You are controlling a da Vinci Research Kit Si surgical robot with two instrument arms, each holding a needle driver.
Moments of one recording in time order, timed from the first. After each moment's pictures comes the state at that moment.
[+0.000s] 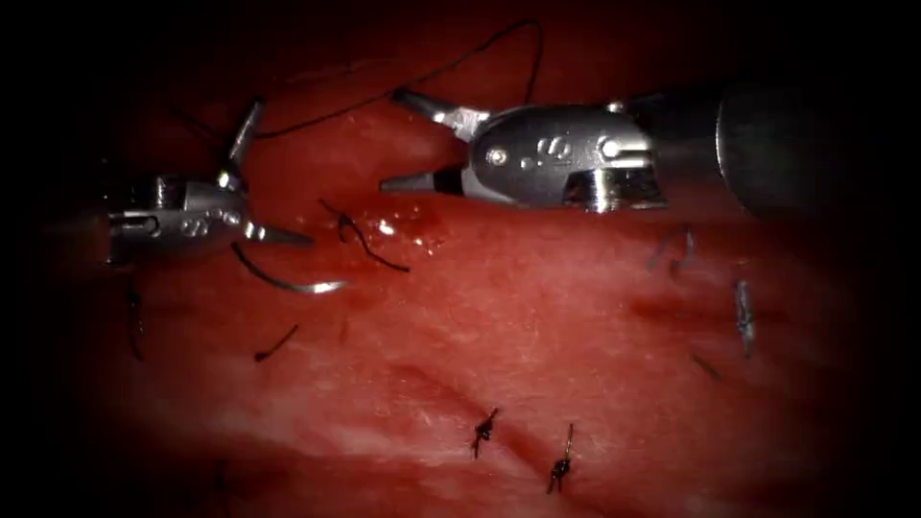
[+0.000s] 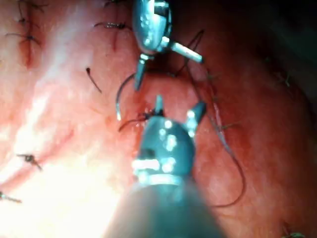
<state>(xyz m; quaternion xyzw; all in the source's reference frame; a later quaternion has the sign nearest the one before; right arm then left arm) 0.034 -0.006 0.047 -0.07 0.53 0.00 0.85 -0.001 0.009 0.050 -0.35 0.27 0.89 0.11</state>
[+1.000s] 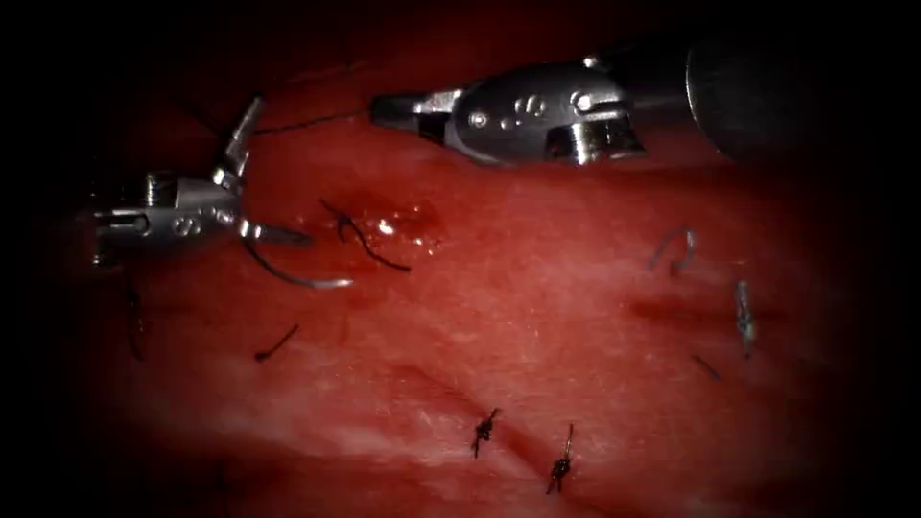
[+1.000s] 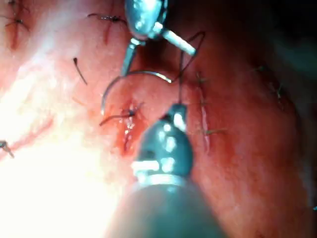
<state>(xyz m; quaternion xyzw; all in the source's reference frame) 0.034 -0.003 0.051 -0.05 0.47 -0.08 0.88 -0.001 0.010 0.048 -0.36 0.26 0.89 0.12</state>
